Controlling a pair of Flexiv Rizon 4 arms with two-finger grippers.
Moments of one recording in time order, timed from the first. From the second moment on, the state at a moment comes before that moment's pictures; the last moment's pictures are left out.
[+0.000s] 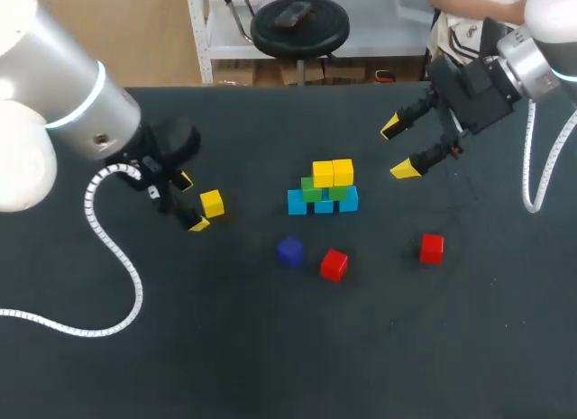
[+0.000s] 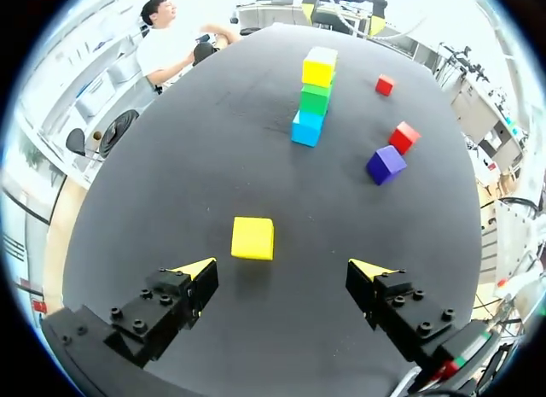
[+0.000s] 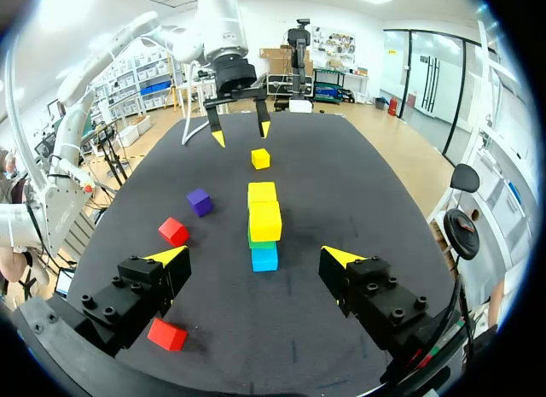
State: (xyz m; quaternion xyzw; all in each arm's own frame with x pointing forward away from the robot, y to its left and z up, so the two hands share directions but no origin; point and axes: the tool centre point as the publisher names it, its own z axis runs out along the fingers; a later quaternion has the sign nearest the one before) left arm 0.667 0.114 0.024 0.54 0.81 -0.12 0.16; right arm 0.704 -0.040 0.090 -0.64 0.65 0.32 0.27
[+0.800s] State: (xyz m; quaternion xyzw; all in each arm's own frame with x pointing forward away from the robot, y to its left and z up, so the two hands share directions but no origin) left arm 0.699 0.111 0.000 0.56 0.80 -0.12 0.15; right arm 0.704 -0.040 0.090 -0.64 0.65 0.32 0.27
